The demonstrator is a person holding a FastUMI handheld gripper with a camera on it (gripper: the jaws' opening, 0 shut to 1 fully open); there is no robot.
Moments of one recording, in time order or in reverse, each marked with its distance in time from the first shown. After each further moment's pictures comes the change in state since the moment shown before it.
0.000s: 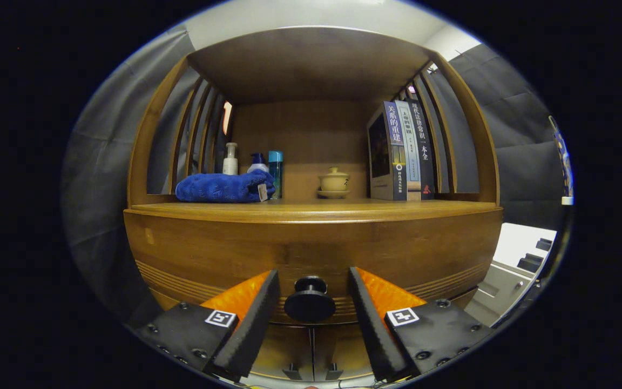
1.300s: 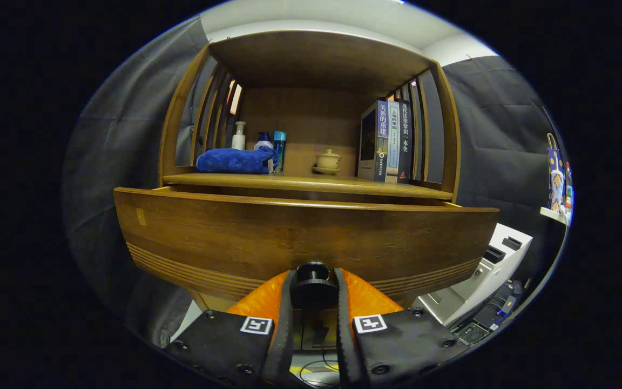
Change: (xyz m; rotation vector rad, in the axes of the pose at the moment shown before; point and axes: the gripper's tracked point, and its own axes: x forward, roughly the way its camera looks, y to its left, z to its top) arm -0.116 0.004 -0.012 -0.092 0.127 -0.065
